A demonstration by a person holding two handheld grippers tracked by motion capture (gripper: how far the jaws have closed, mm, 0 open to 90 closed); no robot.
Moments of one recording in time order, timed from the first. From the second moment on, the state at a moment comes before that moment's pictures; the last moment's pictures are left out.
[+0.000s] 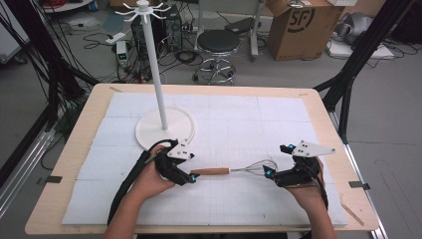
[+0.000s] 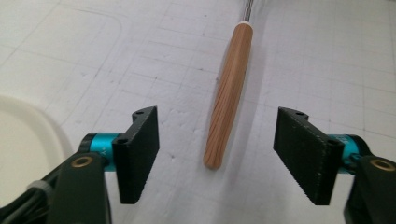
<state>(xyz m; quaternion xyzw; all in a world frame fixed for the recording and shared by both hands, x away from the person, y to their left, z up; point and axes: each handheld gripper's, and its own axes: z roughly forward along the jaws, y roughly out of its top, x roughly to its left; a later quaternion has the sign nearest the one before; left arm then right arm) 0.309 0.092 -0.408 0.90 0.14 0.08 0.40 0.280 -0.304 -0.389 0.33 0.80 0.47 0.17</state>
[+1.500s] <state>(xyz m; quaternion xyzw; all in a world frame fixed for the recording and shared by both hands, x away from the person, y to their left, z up) 0.297 0.179 -0.380 0.83 0.22 0.13 0.50 0.283 -0.296 -0.394 0.33 0.81 0.45 0.17</state>
